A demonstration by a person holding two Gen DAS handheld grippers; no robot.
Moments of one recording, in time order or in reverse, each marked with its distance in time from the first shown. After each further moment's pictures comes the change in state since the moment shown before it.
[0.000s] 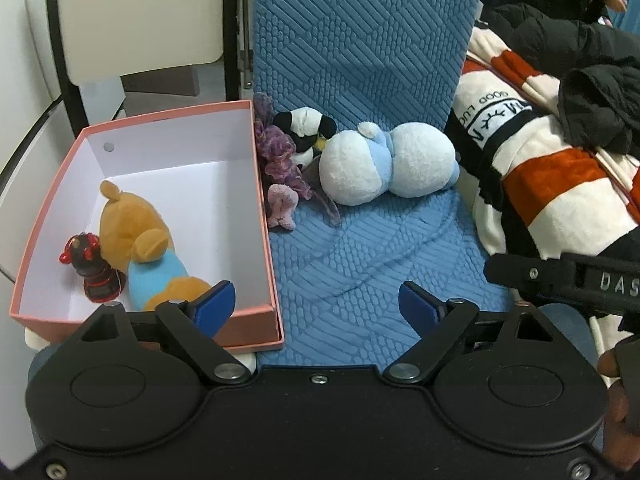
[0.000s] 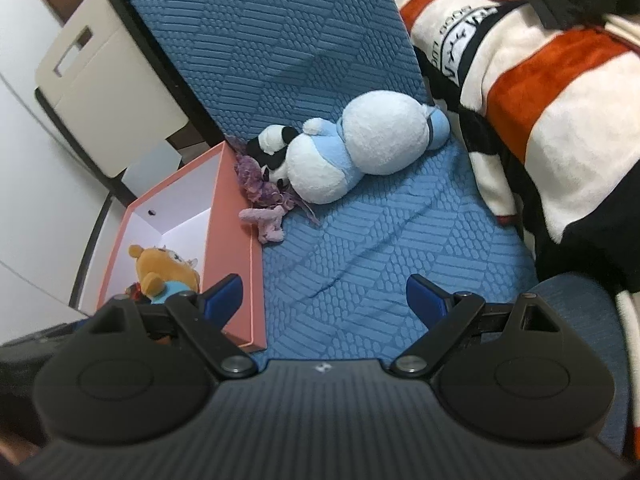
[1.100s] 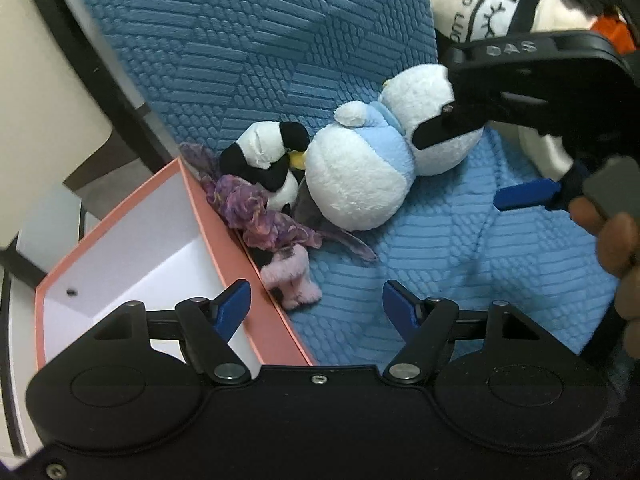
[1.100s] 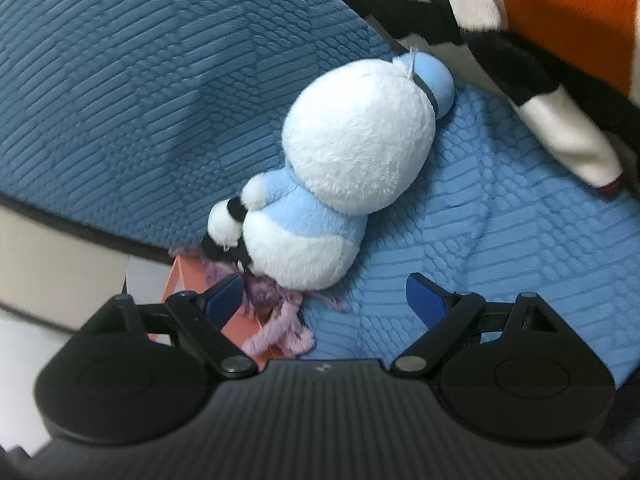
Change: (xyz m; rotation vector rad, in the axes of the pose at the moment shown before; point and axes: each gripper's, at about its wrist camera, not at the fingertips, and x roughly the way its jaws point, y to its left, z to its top) left arm 0.150 -0.038 0.070 0.493 0.084 0.098; right arm 0.162 -0.046 0.075 0.553 0.053 0.084
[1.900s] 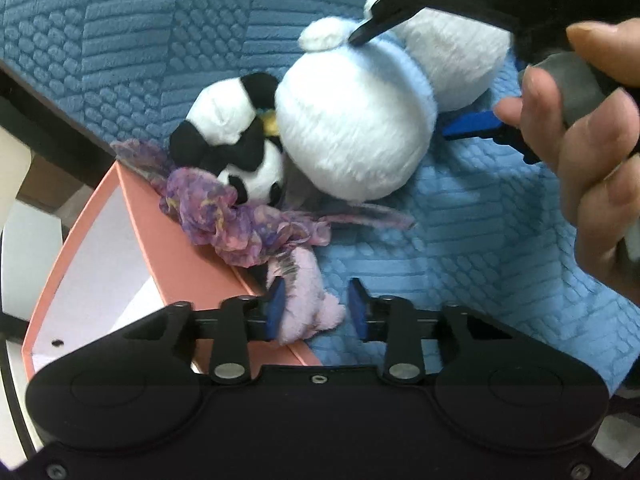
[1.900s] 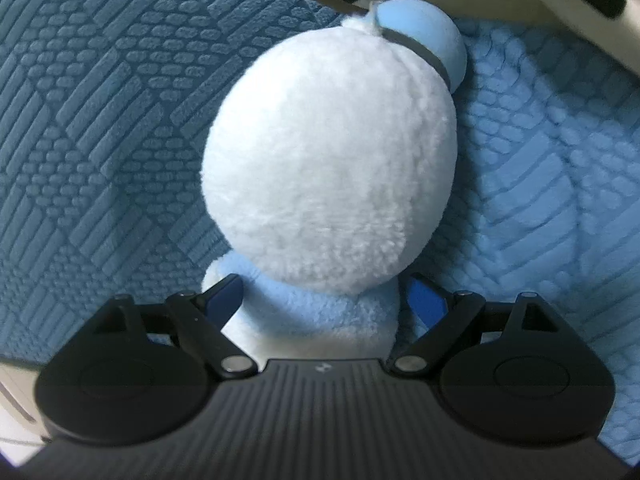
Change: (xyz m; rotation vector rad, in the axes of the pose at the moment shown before) left arm 0.096 0.009 0.011 0.156 0.149 0.002; right arm 0.094 -0.024 0.030 0.344 -0.063 0.113
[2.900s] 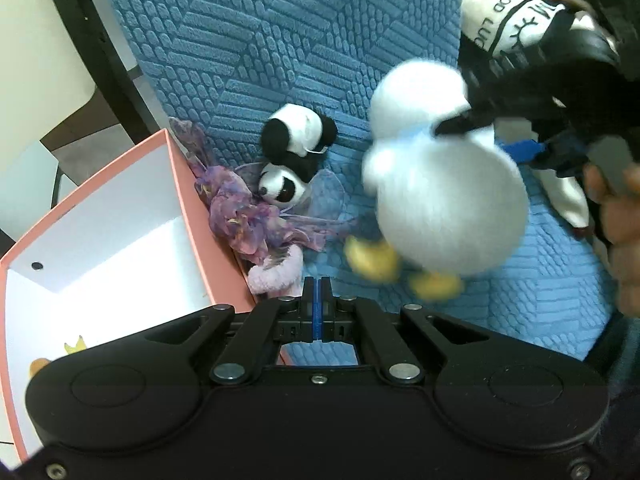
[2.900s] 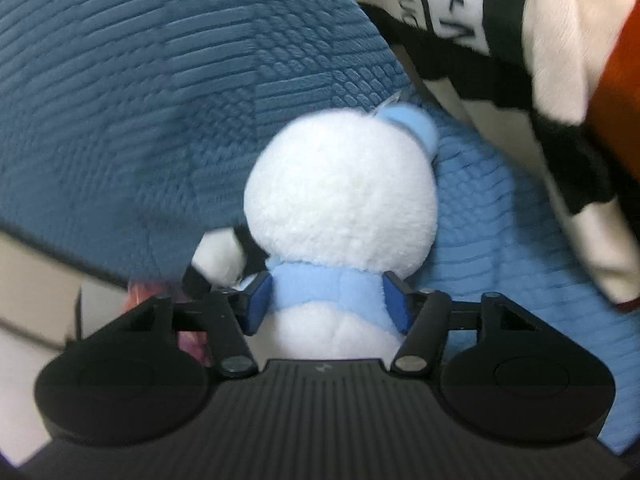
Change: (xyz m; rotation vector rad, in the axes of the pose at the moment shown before) left arm -0.069 0.015 -0.030 -0.297 -0.109 -0.106; right arm -0.065 0.061 -0.025 -0.543 0.019 -0.223
